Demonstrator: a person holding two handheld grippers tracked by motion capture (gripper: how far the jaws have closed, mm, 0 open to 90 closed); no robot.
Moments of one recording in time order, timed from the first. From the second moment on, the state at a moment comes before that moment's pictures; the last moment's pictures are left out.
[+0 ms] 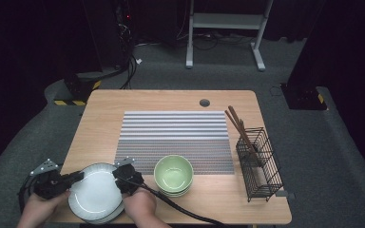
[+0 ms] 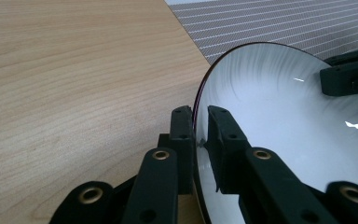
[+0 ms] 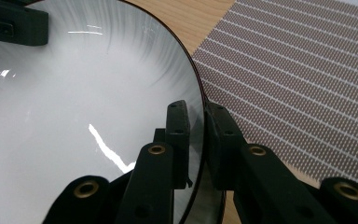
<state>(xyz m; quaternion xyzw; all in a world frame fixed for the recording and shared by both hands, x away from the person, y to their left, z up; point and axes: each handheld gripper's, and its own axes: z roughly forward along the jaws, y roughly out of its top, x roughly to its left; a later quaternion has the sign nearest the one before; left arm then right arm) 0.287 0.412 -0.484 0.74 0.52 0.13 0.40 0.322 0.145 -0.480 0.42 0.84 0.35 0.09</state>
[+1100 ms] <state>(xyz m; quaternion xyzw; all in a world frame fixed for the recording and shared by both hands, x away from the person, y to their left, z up) 0.283 0.404 -0.486 0.76 0.51 0.13 0.38 0.322 0.137 -0.478 0.43 0.83 0.34 0.08</state>
